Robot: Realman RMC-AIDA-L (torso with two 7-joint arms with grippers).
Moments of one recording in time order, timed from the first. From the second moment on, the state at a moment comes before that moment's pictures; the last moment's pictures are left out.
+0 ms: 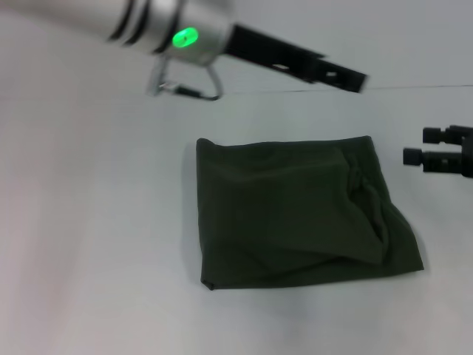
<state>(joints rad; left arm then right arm) -1.01 -2.16 0.98 1.04 2.22 1.37 -2.39 0.55 1.91 -0.52 -0.67 -2.08 -1.54 1.60</state>
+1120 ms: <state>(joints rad) -0.62 -2.10 0.83 0.67 1.77 1.45 -1.38 0.70 1.84 -0.68 -0.71 -2.27 -1.67 2.04</state>
